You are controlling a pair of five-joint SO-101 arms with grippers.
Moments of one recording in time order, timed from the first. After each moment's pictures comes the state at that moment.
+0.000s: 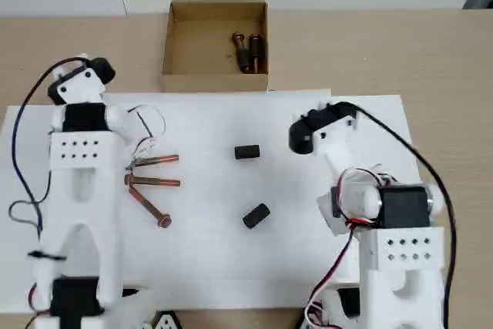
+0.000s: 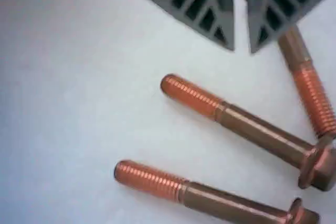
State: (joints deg) left arm -5.0 -11.4 13.8 89.4 40.5; right arm -3.6 -47.8 29.7 97.2 23.4
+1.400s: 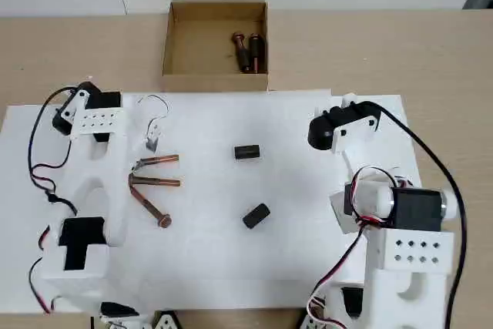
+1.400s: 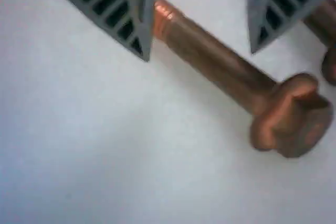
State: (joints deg) left arm -7.4 9.7 11.1 77.0 61.6; right arm 0.7 -48.4 30.1 97.2 23.4
